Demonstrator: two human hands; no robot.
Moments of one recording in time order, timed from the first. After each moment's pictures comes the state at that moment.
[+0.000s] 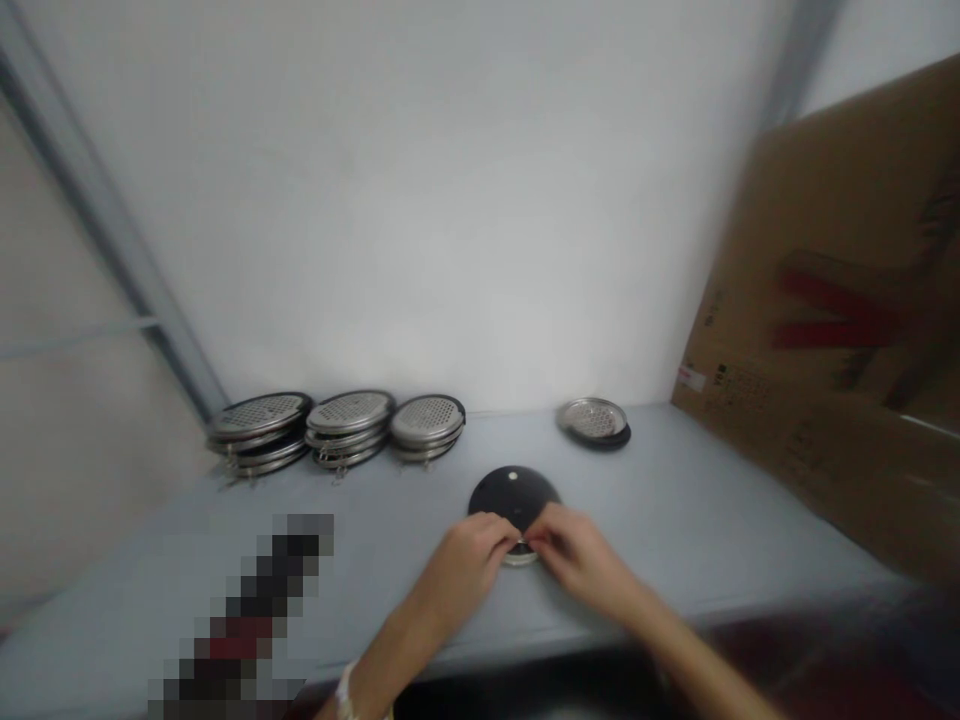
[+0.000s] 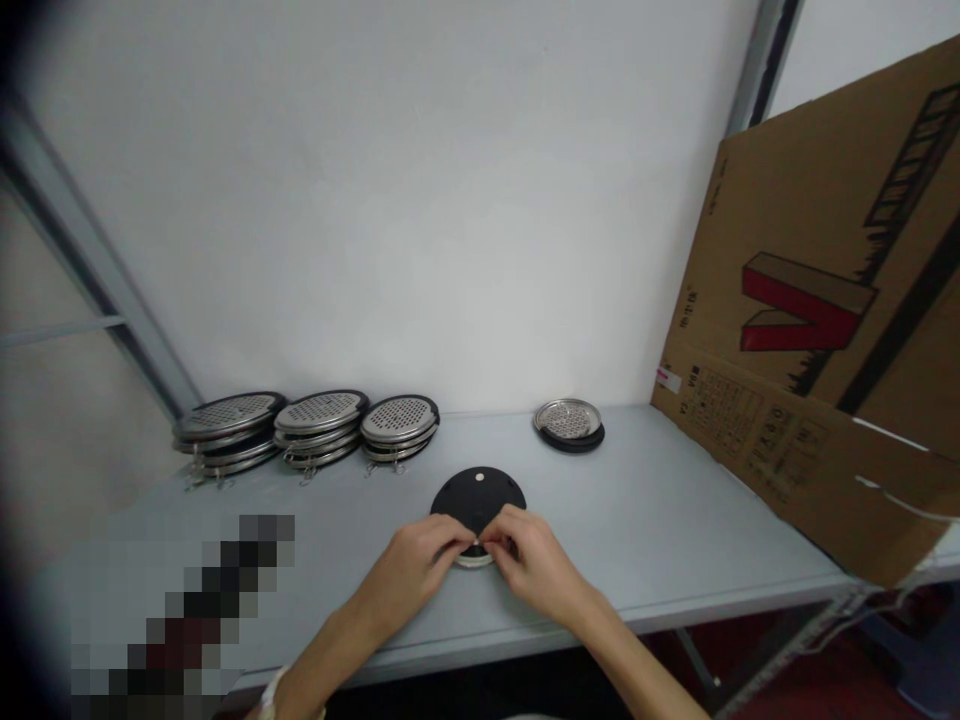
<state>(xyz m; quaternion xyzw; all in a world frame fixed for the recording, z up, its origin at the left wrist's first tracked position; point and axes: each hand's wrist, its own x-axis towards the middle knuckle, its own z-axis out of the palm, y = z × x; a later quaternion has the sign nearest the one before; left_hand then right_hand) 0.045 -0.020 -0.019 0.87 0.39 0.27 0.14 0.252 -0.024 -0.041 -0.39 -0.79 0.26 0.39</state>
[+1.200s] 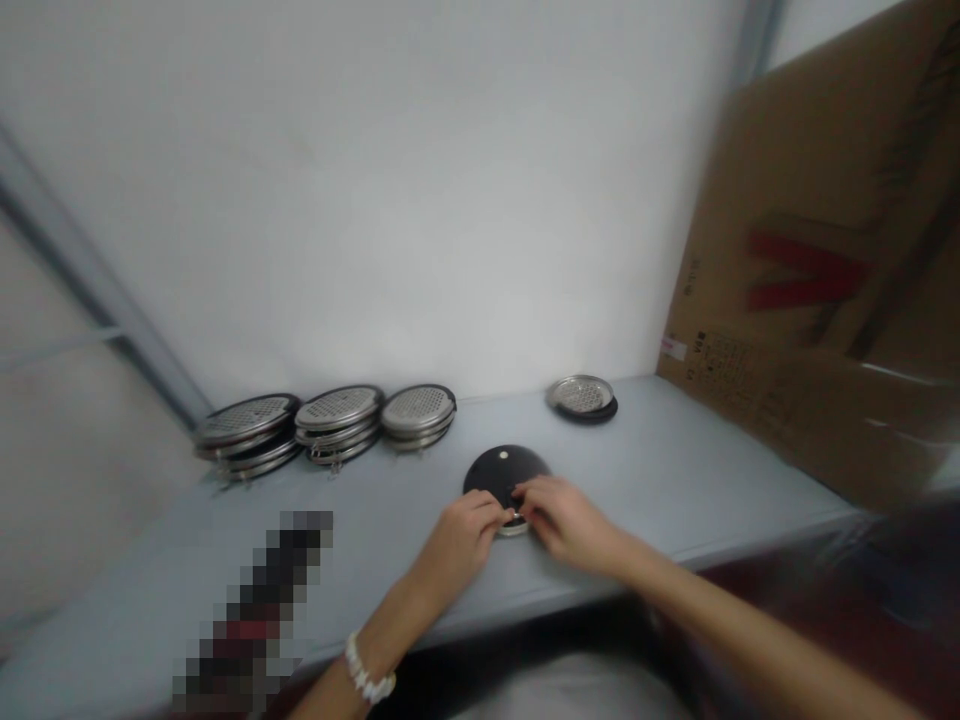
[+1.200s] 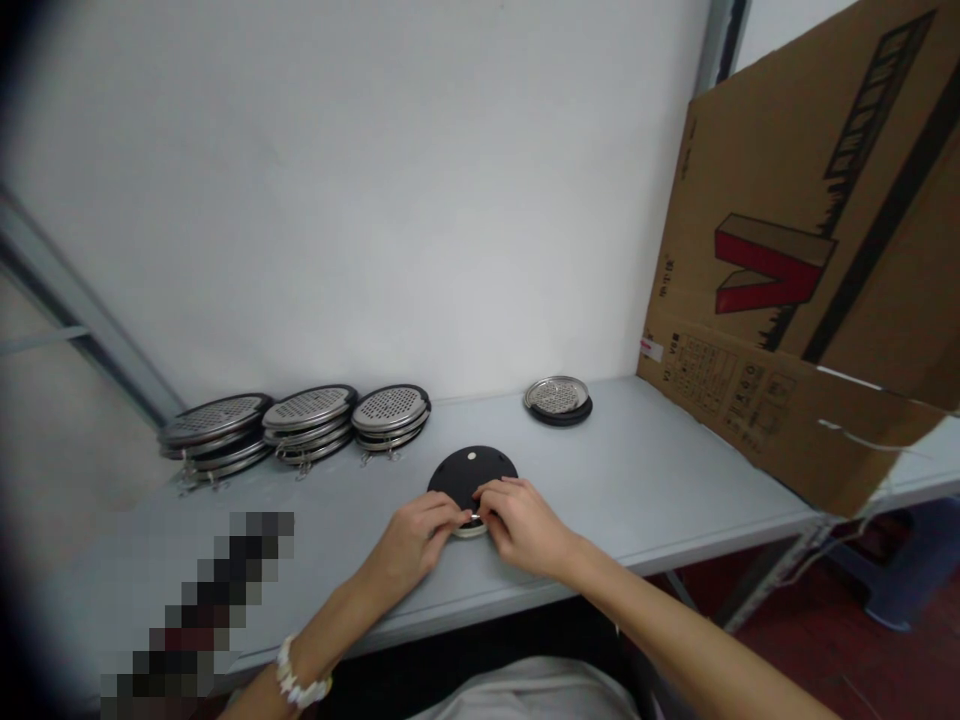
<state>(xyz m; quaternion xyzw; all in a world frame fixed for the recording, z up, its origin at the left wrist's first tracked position) 0.038 -0.013 -0.029 0.89 0.35 0.28 0.12 0.252 -0.021 -0.039 -0.36 -0.85 0.16 0.35</state>
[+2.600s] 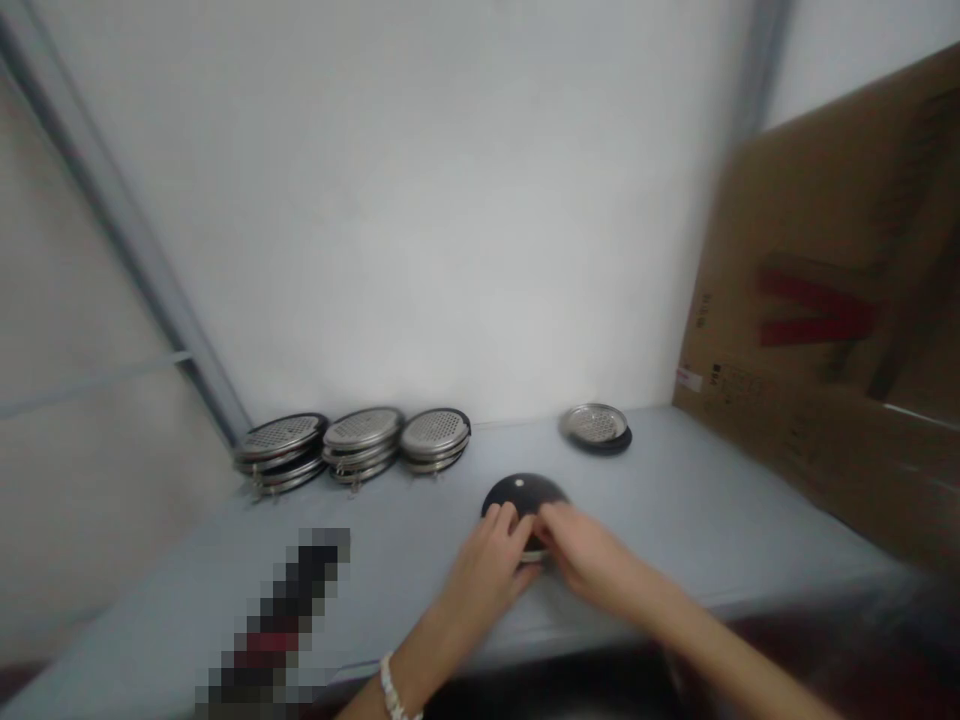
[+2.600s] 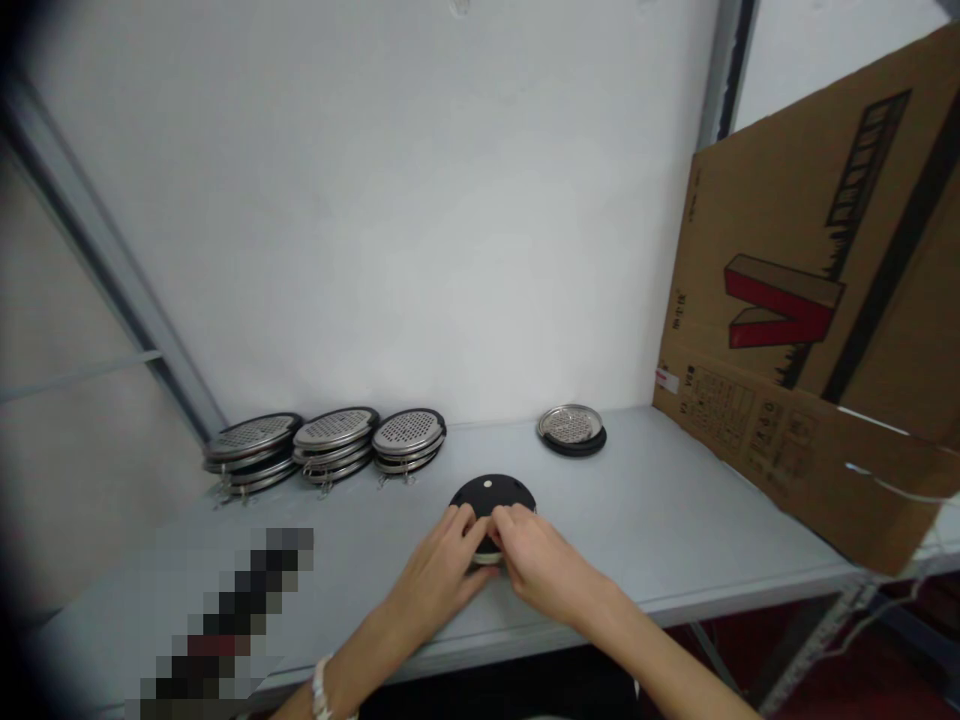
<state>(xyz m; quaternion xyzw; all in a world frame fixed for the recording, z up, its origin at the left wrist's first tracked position) 0.065 -0.027 -0.016 0.88 0.46 0.14 0.02 0.254 -0.030 -0.024 -0.40 -0.87 0.12 0.28</state>
